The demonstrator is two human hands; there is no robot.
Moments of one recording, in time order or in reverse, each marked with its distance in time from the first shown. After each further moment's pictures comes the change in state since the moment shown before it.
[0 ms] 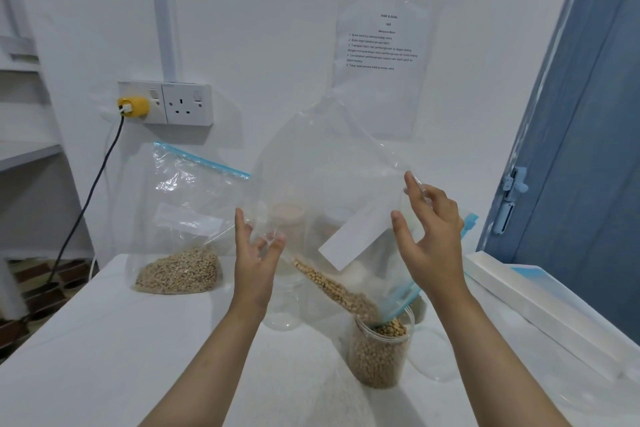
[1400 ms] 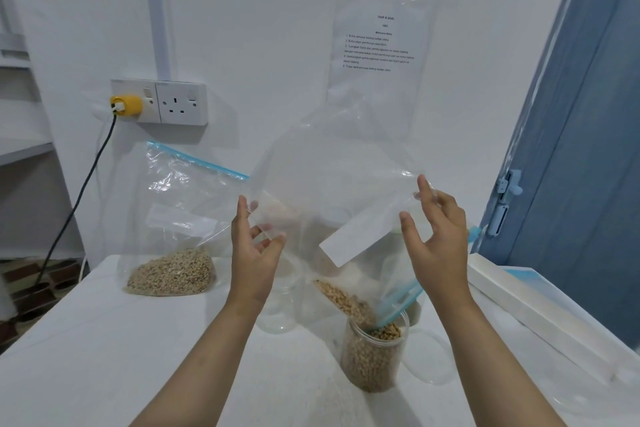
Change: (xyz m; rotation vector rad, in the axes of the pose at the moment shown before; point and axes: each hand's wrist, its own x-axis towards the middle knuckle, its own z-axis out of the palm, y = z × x) left_hand 0.010 0.003 0.005 0.112 -0.009 0.147; right_hand 0.001 0.015 -0.004 0.023 0.080 0.070
